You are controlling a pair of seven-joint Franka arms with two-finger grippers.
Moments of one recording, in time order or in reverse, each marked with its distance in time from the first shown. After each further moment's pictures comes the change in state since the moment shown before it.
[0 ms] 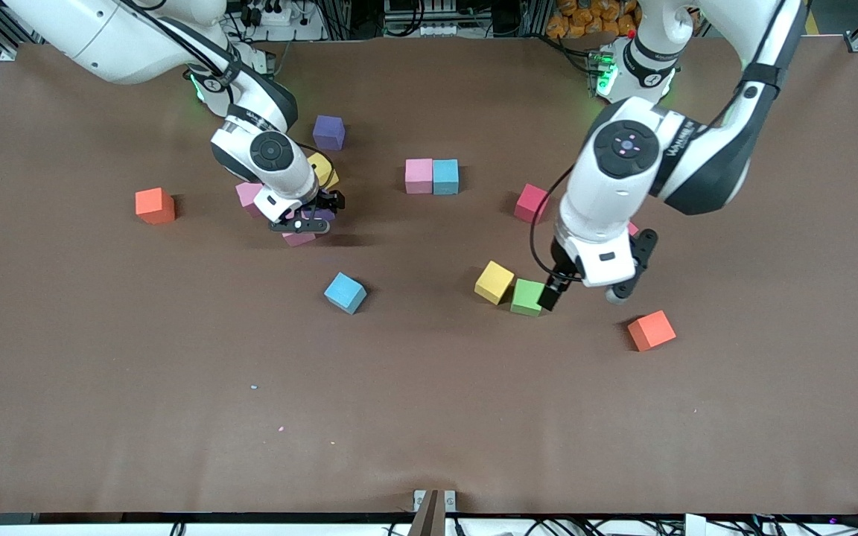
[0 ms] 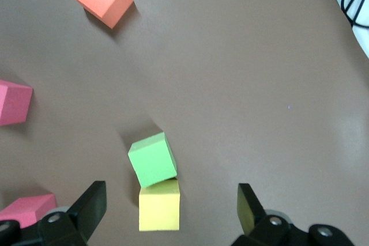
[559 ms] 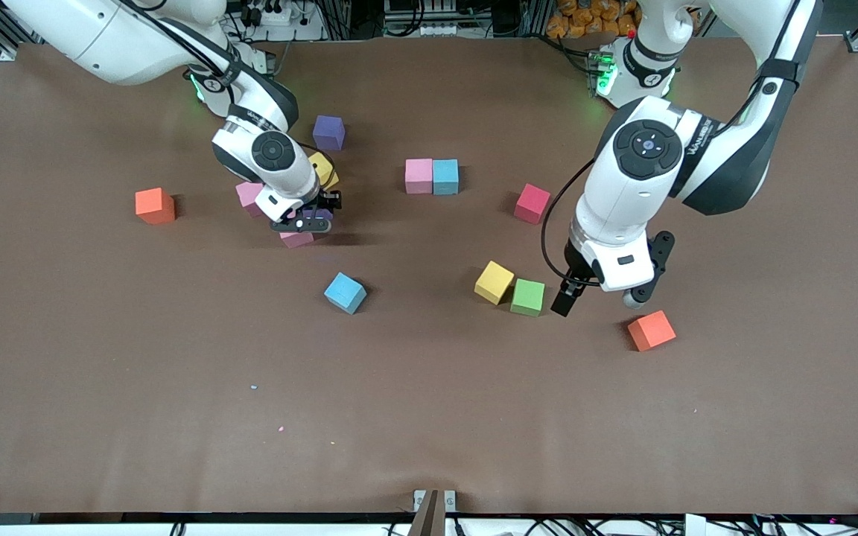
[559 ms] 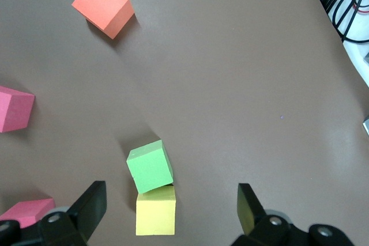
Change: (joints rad) left arm 0.012 -0.013 -0.002 0.019 0.000 -0.017 0.002; right arm 0.003 0.004 0.002 0.001 -0.005 -0.002 0.000
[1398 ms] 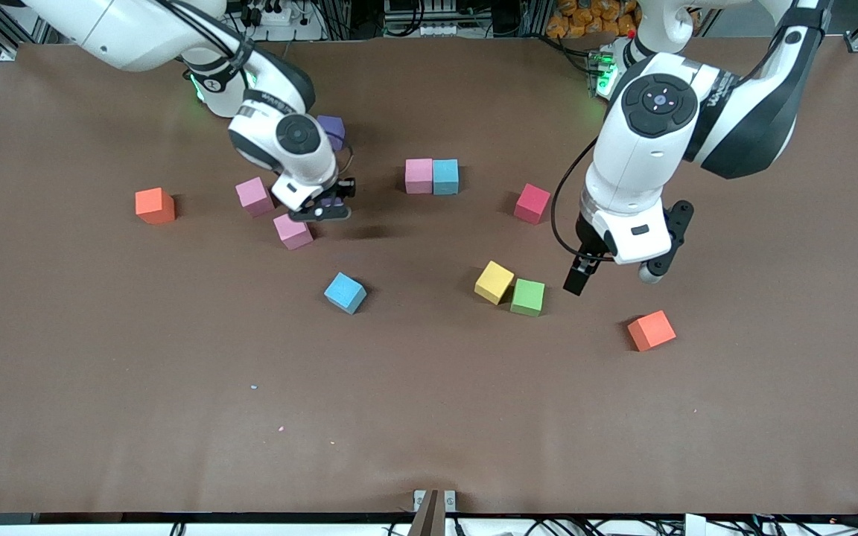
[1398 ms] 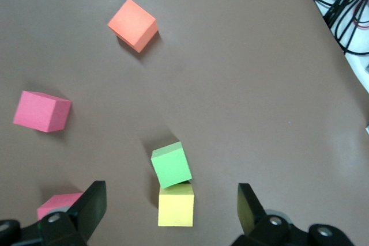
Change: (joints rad) left arm 0.001 -0.089 -0.007 0.006 0.000 -0.136 0.014; right arm 0.012 0.001 0.170 0.073 0.041 -0.165 0.005
